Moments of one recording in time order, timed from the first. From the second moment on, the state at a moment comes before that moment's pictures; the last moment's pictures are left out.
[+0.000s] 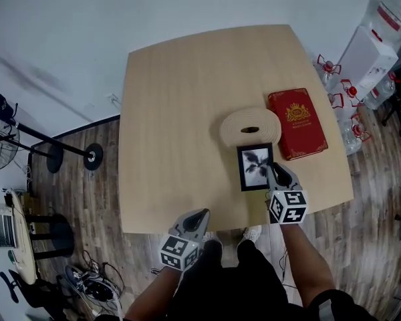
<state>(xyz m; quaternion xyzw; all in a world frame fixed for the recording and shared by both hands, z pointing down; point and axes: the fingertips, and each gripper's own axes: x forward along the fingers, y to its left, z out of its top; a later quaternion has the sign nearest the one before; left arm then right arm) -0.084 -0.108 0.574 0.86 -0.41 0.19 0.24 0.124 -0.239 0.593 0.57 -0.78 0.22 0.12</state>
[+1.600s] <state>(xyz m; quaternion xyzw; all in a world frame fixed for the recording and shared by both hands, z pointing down) -0.065 -0.105 0.579 0.85 -0.43 0.18 0.25 0.134 -0.269 0.634 0.61 -0.75 0.22 0.13</state>
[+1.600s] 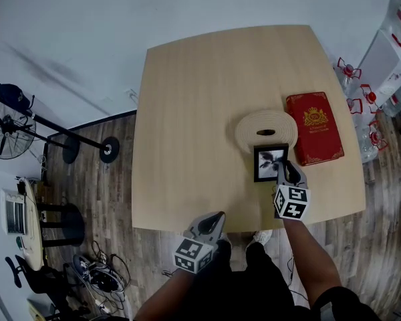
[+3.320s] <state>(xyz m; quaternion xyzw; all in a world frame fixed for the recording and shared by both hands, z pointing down) -0.080 -0.104 0.586 0.84 -0.43 0.17 0.26 0.131 -0.253 0.643 0.60 -0.74 0.24 0.16</state>
